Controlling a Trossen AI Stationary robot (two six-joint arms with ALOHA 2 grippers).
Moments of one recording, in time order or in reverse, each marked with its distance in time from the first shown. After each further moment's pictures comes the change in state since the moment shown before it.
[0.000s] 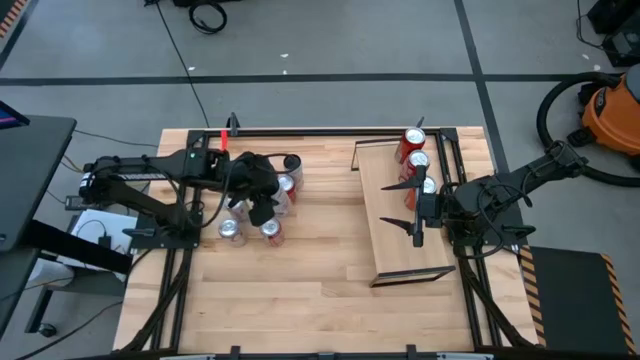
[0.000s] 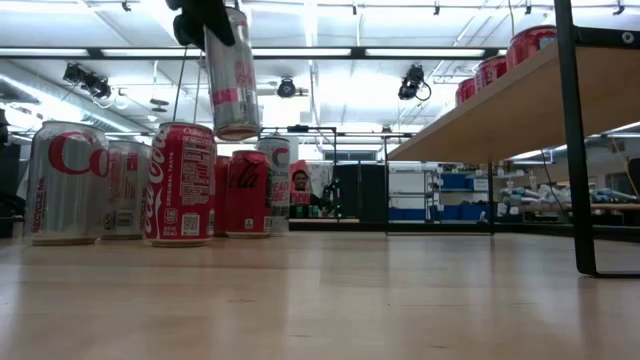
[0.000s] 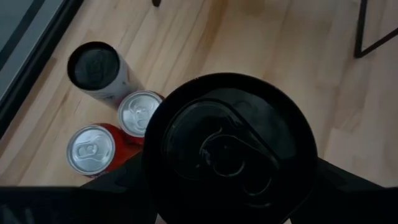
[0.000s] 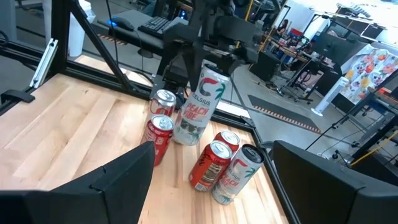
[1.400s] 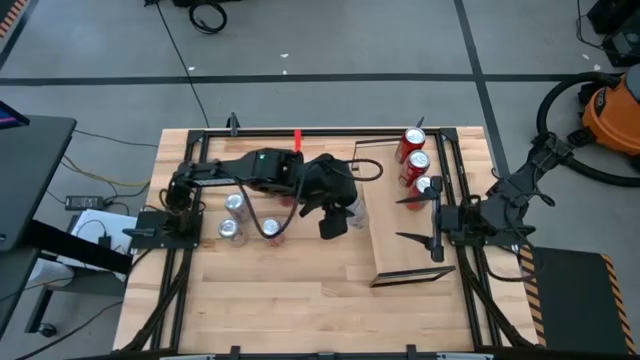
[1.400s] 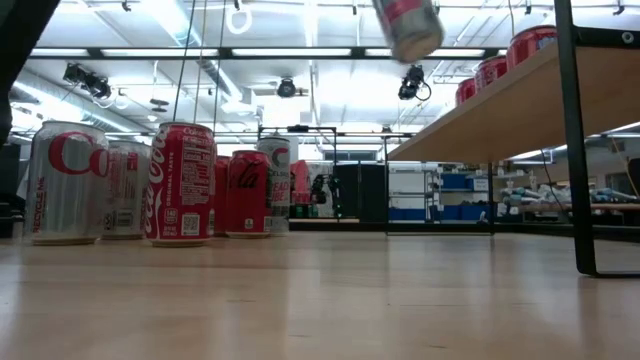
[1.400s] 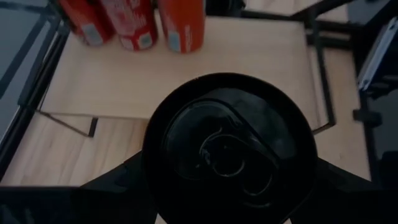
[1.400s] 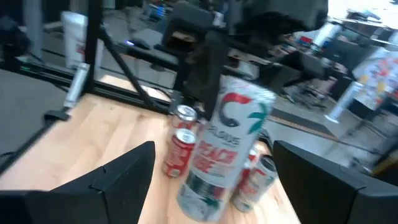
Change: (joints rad) left arm -0.097 0.717 1.013 -0.127 0.027 0.122; right arm 0.267 -0.017 0.059 -0.089 0.229 0.099
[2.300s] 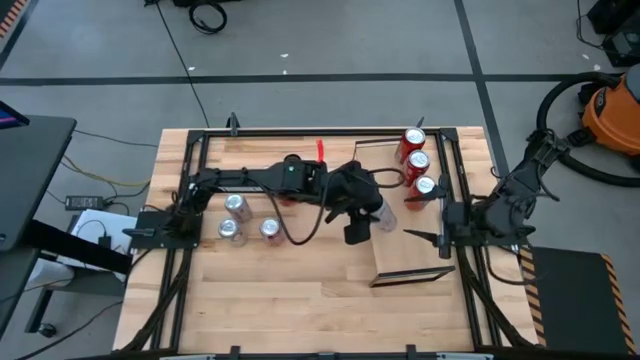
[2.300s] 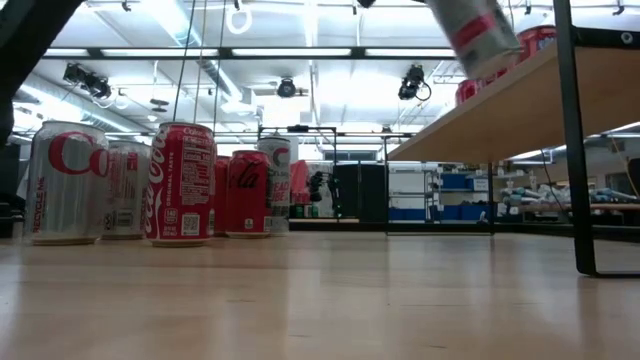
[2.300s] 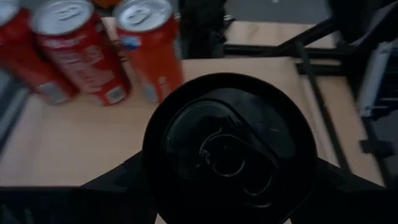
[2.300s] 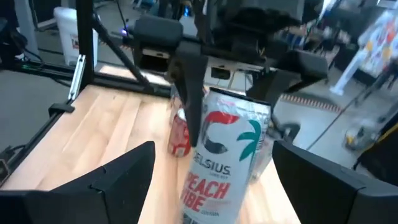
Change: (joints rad) left arm 0.010 0.126 -0.005 0.283 0.043 0.109; right arm 0.072 -0.057 -0.003 -0.188 0.068 0.226
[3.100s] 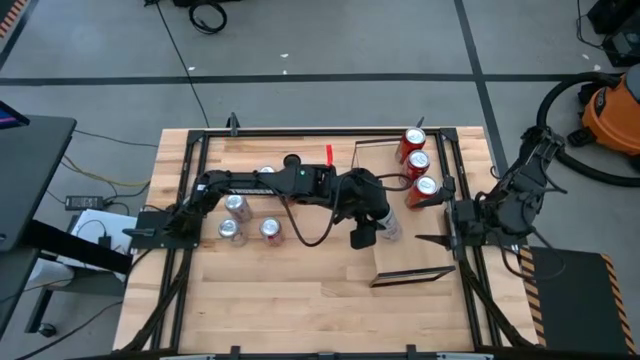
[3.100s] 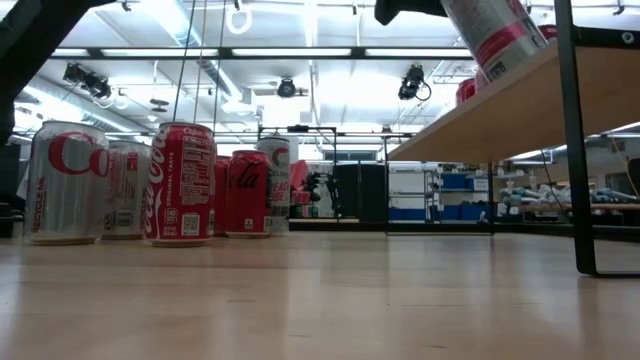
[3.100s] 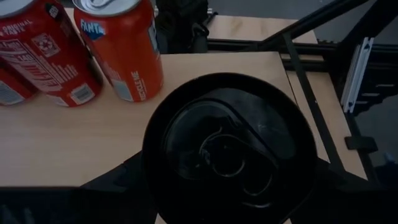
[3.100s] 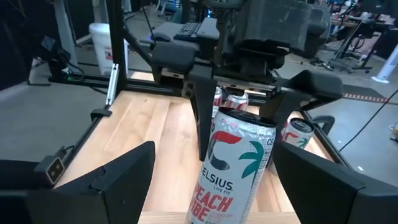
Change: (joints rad) left arm 0.004 0.051 0.000 0.040 0.079 -0.002; right arm 0.080 -0.071 0.000 -0.065 -0.043 0.103
